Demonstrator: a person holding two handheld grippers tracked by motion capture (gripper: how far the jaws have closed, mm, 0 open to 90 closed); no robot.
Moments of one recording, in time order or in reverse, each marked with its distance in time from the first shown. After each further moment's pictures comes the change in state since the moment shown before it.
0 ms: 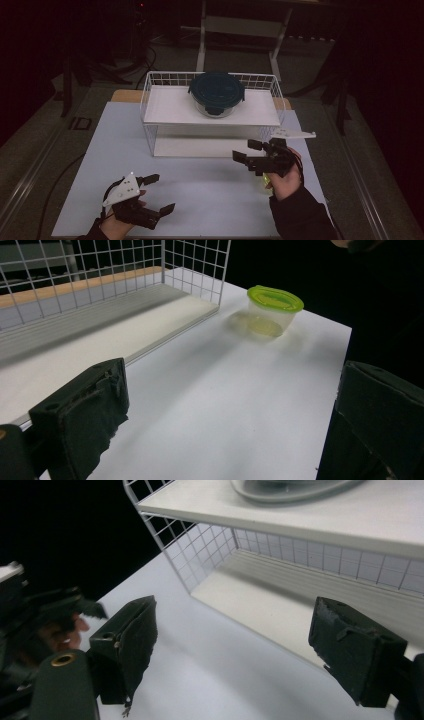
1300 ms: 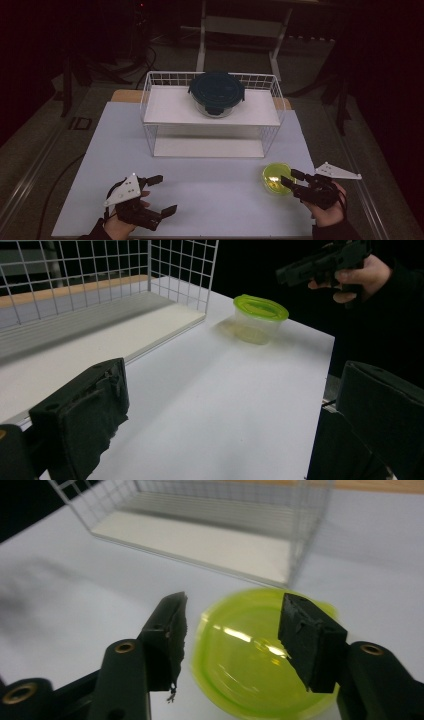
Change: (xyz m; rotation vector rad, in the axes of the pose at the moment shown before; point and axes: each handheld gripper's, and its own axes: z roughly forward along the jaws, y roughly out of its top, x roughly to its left) left arm 0.000 -0.004 0.005 -0.044 -0.058 -0.010; right arm -0.068 -0.104 -0.088 0.030 -0.275 0.010
